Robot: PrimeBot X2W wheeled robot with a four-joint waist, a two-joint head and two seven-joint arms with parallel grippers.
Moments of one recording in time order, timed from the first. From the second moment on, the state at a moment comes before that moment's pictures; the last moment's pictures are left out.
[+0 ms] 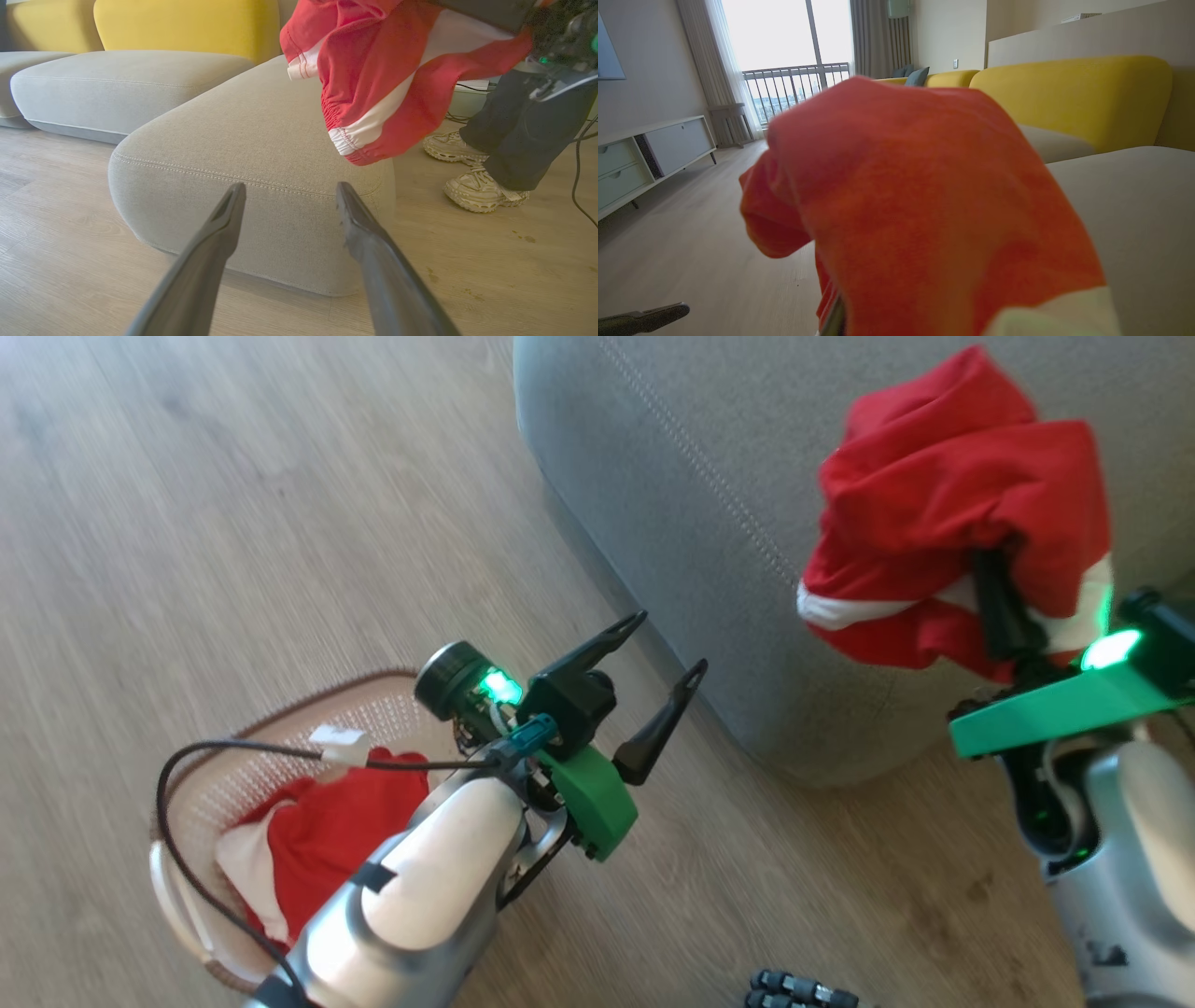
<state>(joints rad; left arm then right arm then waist) -0.57 0.04 -0.74 0.48 -0.26 -0.09 -0.26 -0.34 -0.25 0.14 0.18 0.46 0.13 -0.26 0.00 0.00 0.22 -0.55</state>
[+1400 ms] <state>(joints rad) -0.93 0.06 -1.00 0.43 -0.17 -0.04 -0.26 -1.30 -0.71 -0.15 1.11 0.47 0.13 -0.26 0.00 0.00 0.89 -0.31</state>
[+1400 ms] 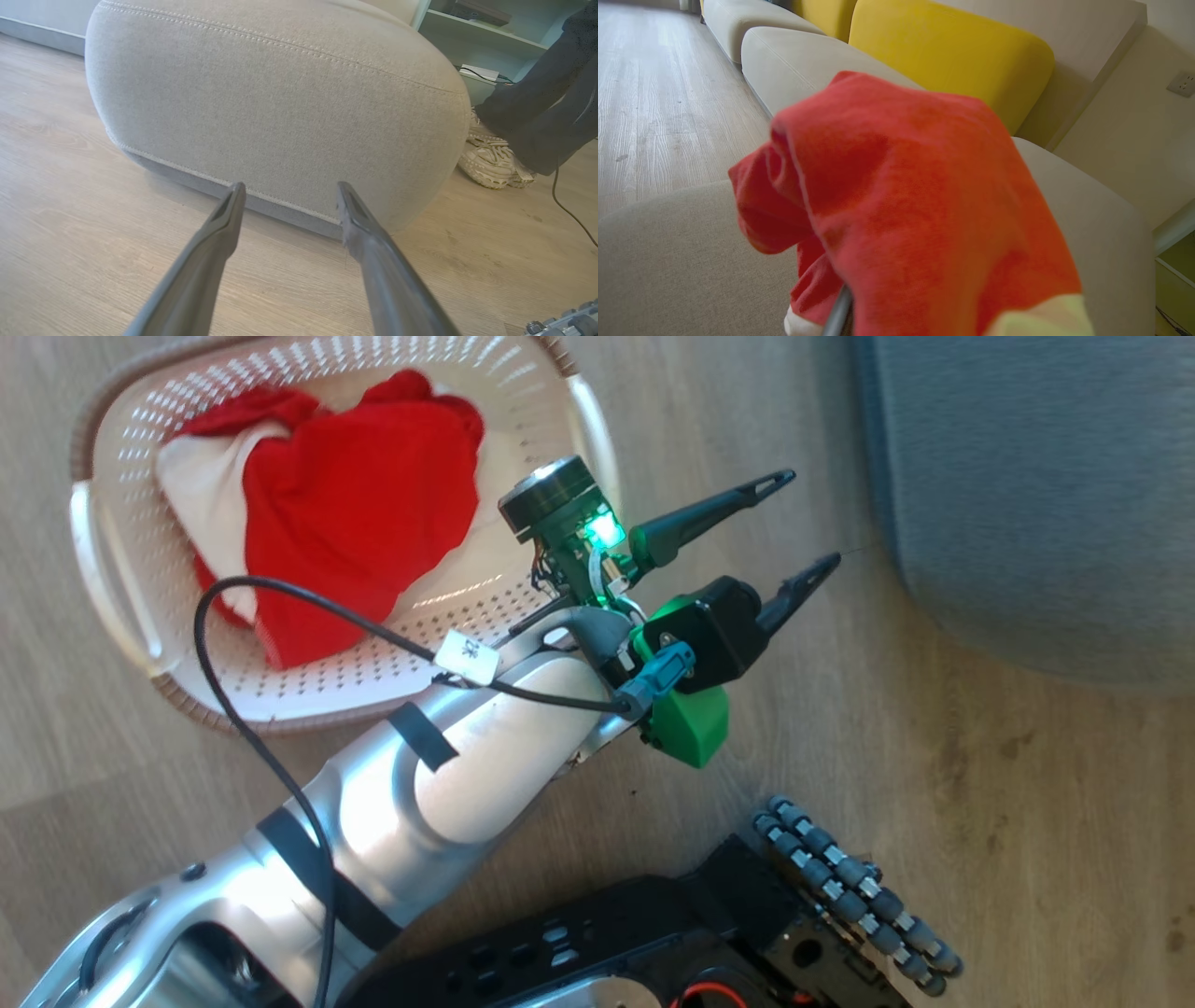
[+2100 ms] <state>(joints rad) -0.94 0.06 -0.95 0.41 -0.18 0.00 -0.26 -0.93 -0.65 -0.05 0.93 0.60 0.13 -0.26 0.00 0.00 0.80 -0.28</state>
